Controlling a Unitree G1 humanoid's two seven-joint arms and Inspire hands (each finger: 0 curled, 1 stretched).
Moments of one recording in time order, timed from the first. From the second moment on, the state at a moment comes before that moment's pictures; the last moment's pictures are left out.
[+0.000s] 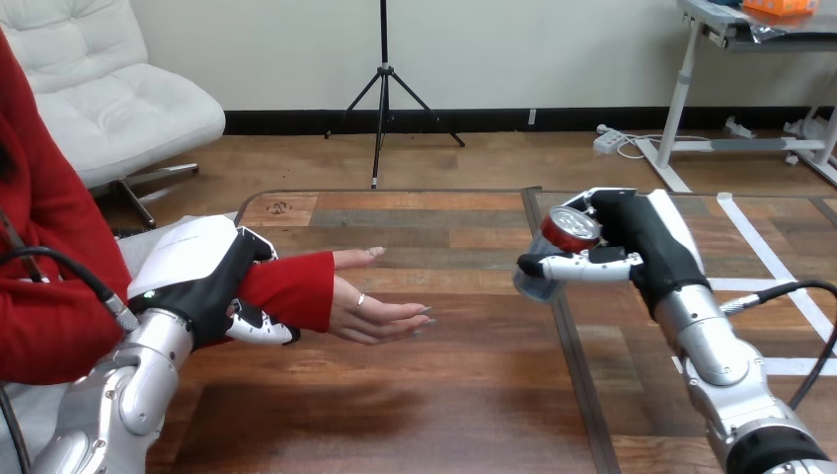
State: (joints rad) left arm -0.25 0.53 -0.20 0.24 0.63 0.03 -0.09; right arm -0.64 -0.30 0.00 1.15 -0.19 -0.50 0.02
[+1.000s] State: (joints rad) left arm -0.25 0.51 -0.20 0.24 0.64 0.03 -0.09; right arm -0.65 -0.18 0.06 1.15 -0.24 -0.47 0.02
